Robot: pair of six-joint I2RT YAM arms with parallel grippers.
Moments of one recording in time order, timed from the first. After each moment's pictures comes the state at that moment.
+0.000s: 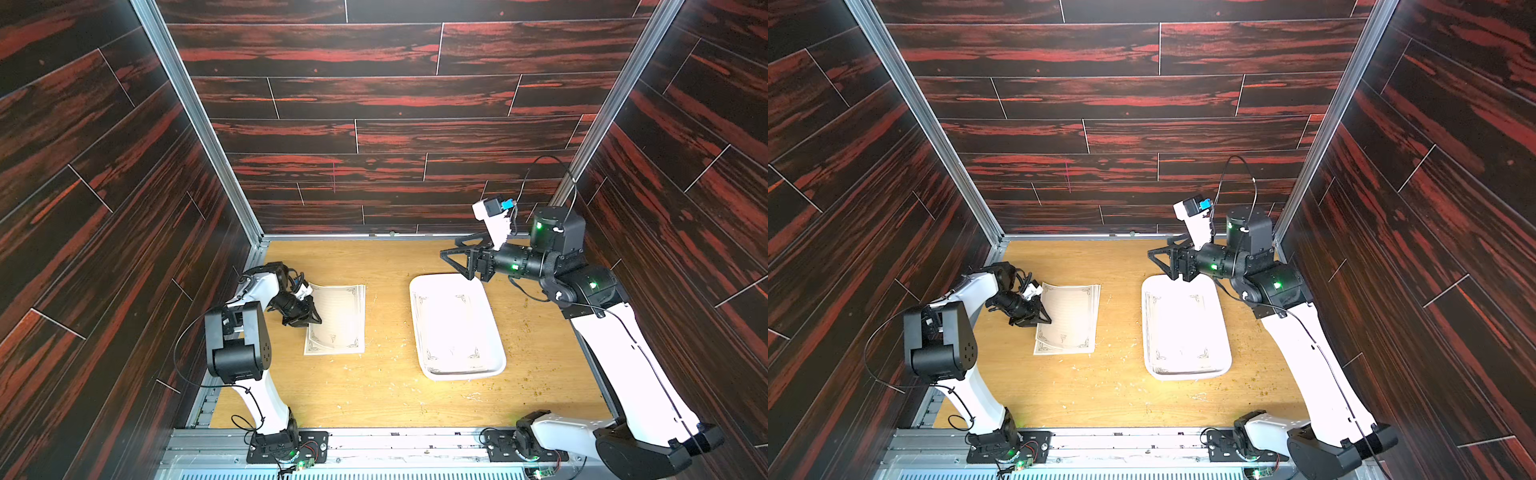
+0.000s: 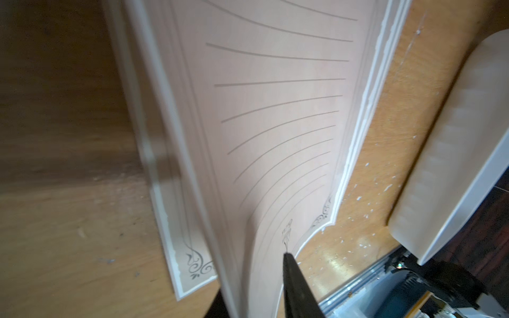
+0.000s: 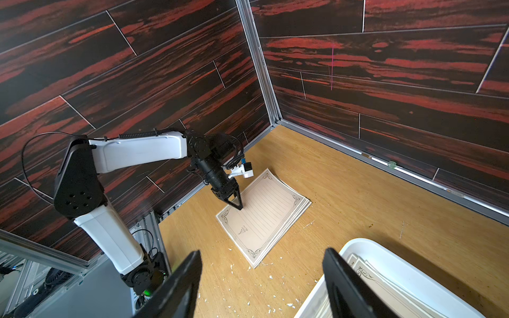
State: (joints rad) left arm 0.17 1.85 1.30 -1.06 0.51 0.04; right arm 0.44 1.27 1.67 -0.73 -0.58 0.12
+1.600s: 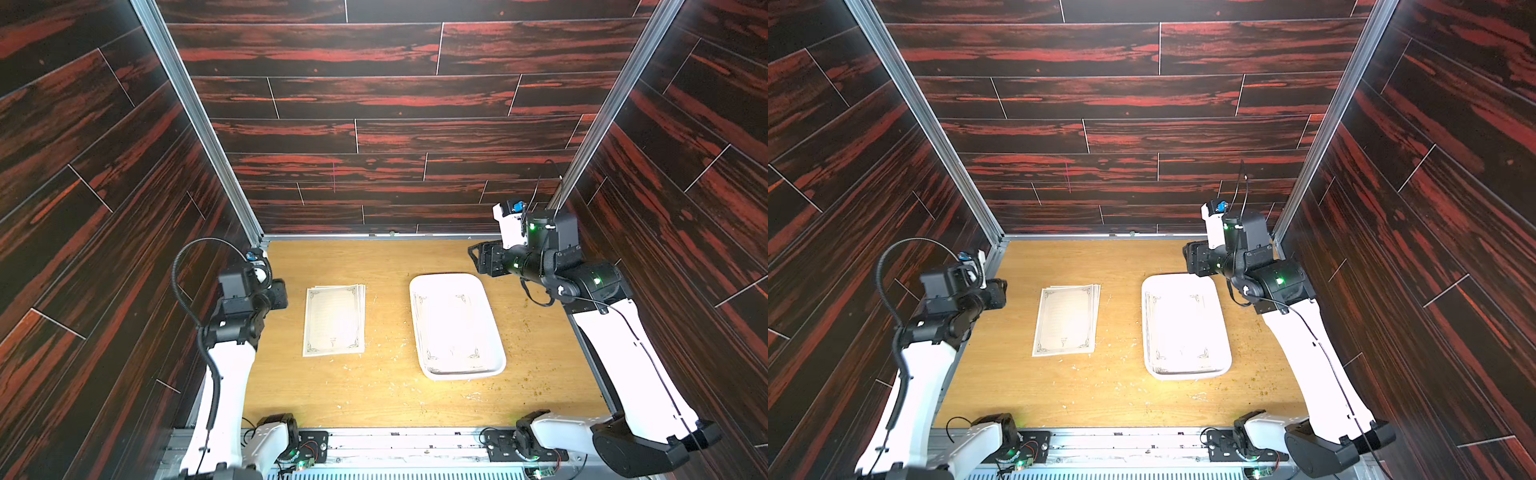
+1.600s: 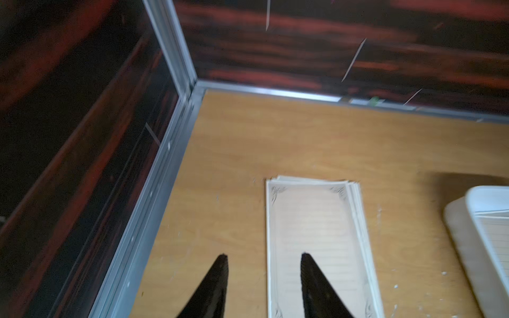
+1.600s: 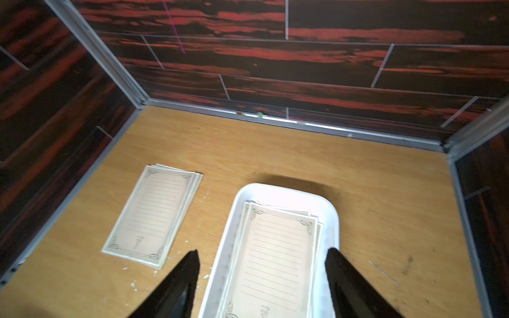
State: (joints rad) left arm 0.16 0.98 1.05 -0.57 0.15 -0.02; right arm 0.44 1.30 1.73 -0.98 0.04 0.14
